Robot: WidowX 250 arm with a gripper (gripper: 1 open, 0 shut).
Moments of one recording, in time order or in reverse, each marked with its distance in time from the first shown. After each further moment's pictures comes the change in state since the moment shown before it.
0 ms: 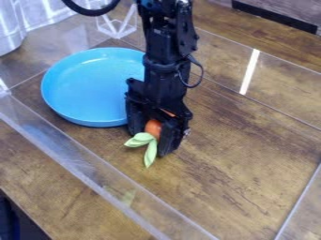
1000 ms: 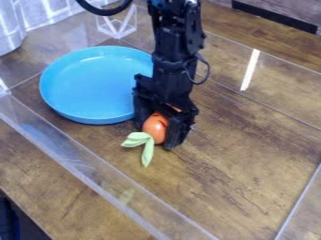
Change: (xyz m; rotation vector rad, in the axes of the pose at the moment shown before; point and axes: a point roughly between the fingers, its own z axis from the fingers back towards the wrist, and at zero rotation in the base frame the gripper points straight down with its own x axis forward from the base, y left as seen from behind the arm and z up) arm 0.017 0.006 0.000 0.018 -0.013 0.003
